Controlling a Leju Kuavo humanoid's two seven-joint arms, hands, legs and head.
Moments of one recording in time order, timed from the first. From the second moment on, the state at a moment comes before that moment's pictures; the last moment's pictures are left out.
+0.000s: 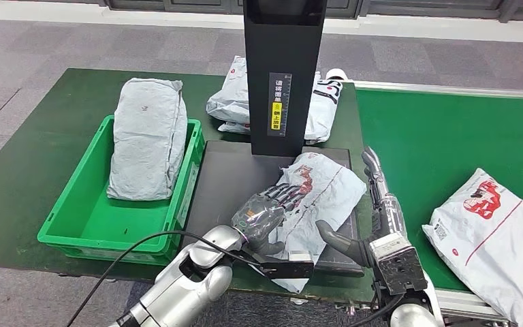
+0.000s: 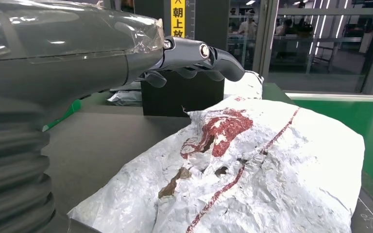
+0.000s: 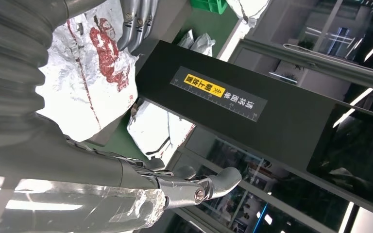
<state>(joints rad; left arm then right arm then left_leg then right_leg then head) -0.41 -0.19 -0.70 -1.06 -1.04 0.10 -0.14 0.09 0.15 0.10 -1.85 0.39 0.12 -0.30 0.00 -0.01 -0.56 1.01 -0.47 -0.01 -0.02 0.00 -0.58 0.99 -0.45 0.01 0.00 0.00</state>
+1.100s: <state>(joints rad) -0.41 -0.20 -0.77 -0.97 -1.05 0.03 -0.19 0.07 0.15 0.10 -1.84 0.38 0.13 -0.30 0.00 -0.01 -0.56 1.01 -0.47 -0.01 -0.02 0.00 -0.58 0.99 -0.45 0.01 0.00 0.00</state>
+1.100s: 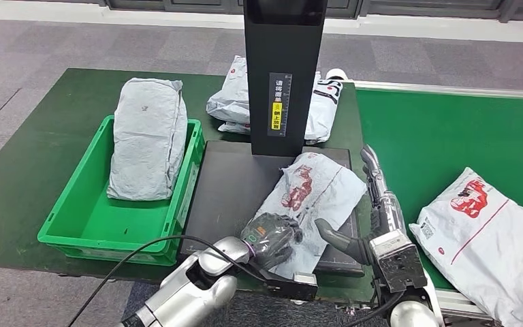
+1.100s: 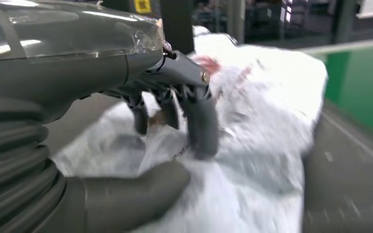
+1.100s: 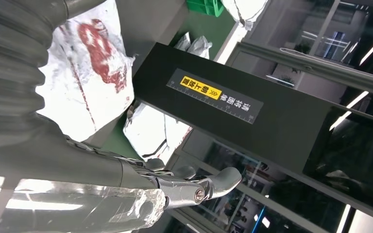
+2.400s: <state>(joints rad) -0.51 -0.16 -0.75 -1.14 -1.19 0.21 -0.05 0.14 0.14 0.09 -1.89 0.38 0.12 -0.30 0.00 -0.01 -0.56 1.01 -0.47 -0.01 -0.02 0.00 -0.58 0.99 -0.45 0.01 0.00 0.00</state>
